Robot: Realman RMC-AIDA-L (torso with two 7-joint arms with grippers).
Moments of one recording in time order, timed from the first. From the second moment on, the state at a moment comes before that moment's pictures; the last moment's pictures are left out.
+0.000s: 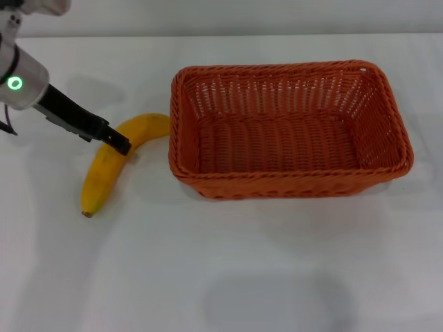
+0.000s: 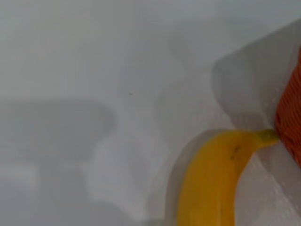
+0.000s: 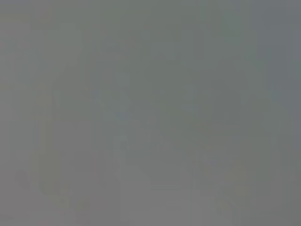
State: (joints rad) left arm -1.24 -1.98 2.85 -0.54 0.58 1.31 -2.08; right arm 0.46 2.01 -0.39 -0.13 2.18 1.26 -2.66
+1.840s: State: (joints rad) left arm -1.36 -1.89 2.85 -0.68 0.08 1.43 -1.71; right arm 0.45 2.01 -0.36 -0.13 2.20 1.29 -2.64
